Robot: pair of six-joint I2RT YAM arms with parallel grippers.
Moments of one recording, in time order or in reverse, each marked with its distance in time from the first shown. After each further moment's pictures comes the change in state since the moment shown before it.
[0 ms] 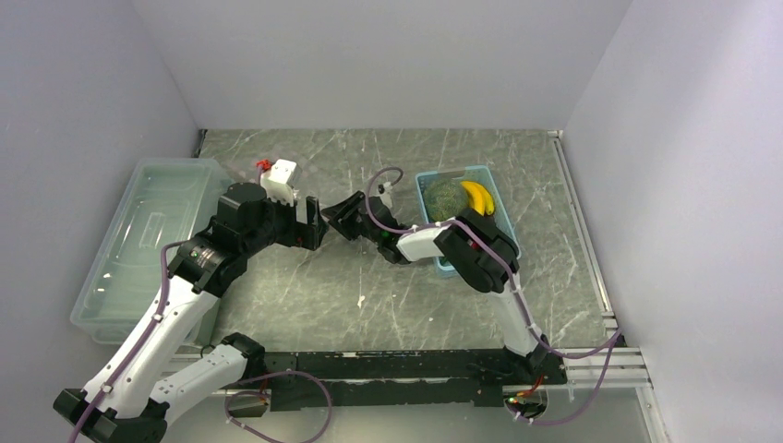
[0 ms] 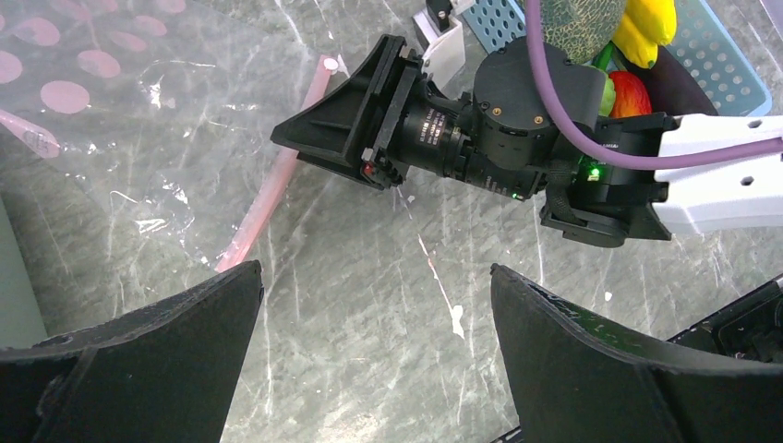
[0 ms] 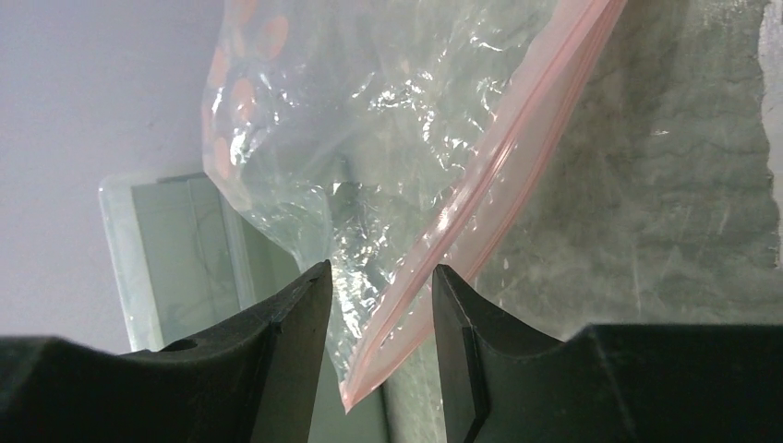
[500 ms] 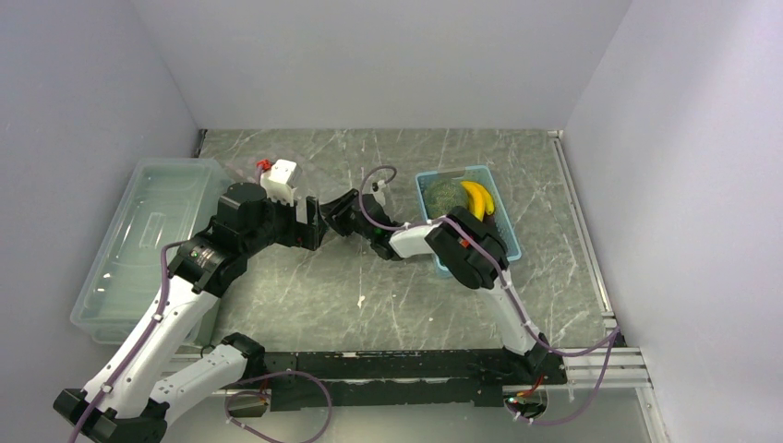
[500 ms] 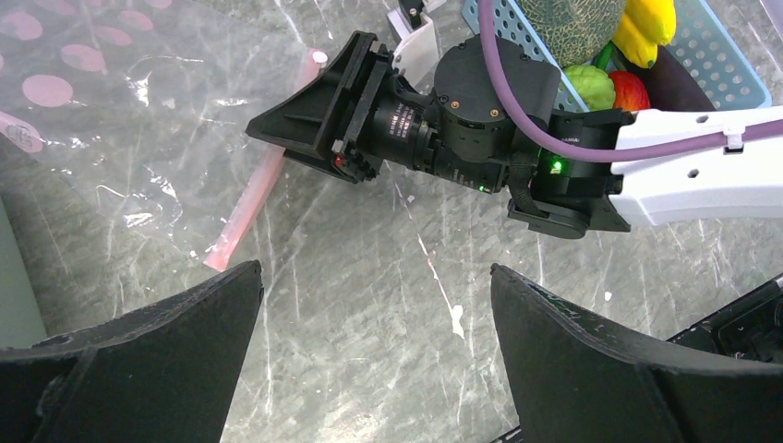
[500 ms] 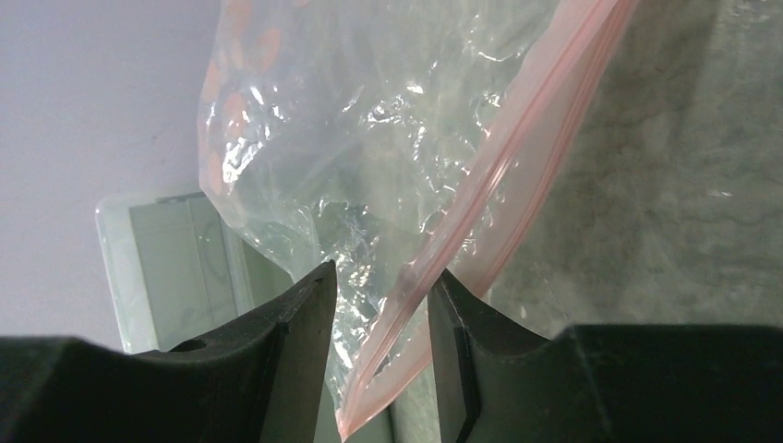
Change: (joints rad) left arm 0.000 0.000 0.000 0.000 0.001 0.000; right arm 0.000 0.094 0.105 -0.003 0.000 0.020
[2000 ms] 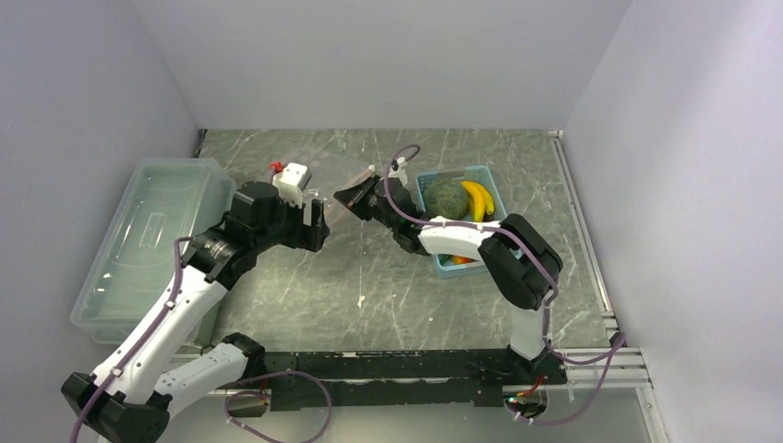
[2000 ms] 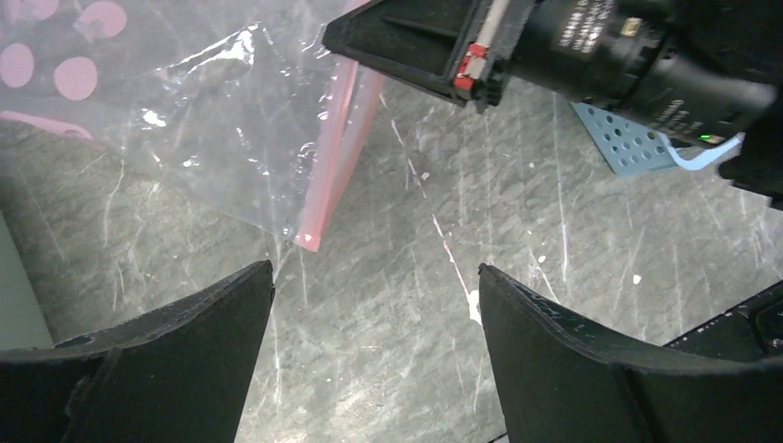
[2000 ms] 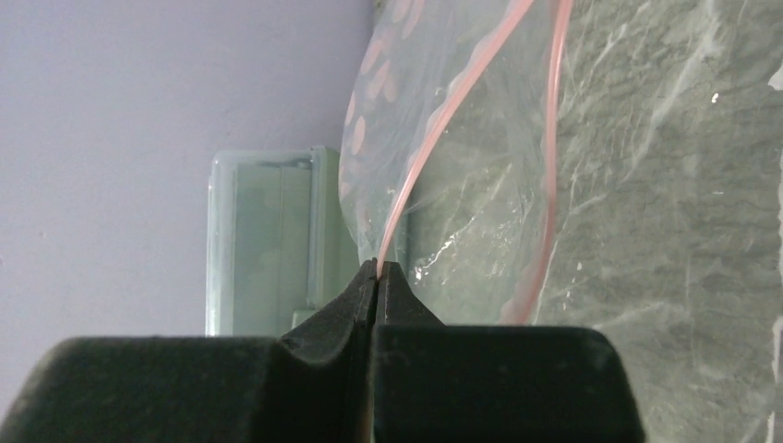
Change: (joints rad) left arm -0.002 0.050 -0.028 0.002 0.006 0.029; right arm -0.034 -0.359 -0.168 -0.102 0.019 -0.206
